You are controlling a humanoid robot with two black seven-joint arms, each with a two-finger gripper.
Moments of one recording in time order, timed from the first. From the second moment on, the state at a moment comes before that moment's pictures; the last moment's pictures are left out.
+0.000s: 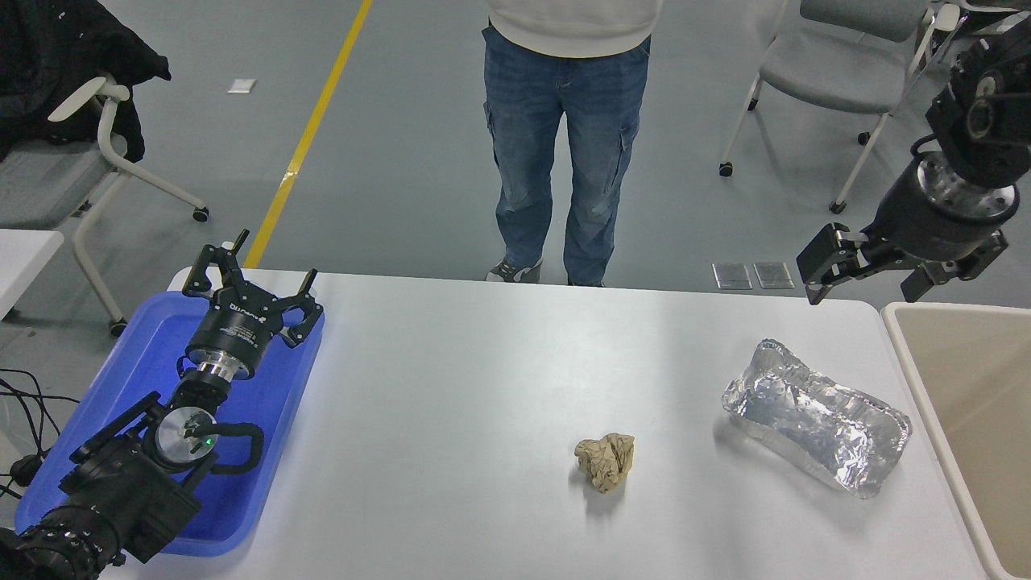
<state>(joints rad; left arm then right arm) -0.60 0.22 -0.90 -0.44 -0.08 -0.64 -0.32 2.15 -0.34 -1.42 1.23 -0.28 0.79 0.08</state>
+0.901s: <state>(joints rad) -0.60 0.22 -0.90 -0.44 -0.08 -0.64 -0.32 2.16 -0.34 -1.41 1.23 -0.28 0.79 0.08</state>
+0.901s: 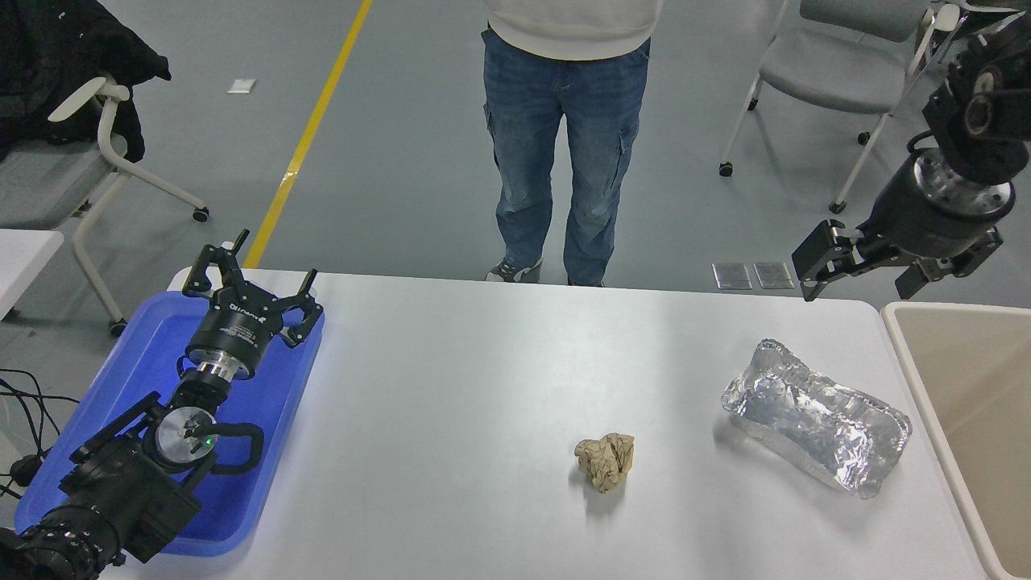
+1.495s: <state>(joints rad) -0.60 0.22 -0.90 -0.44 -0.08 -0.64 -0.32 2.14 -0.37 -1.40 1.23 -0.28 0.79 0.08</state>
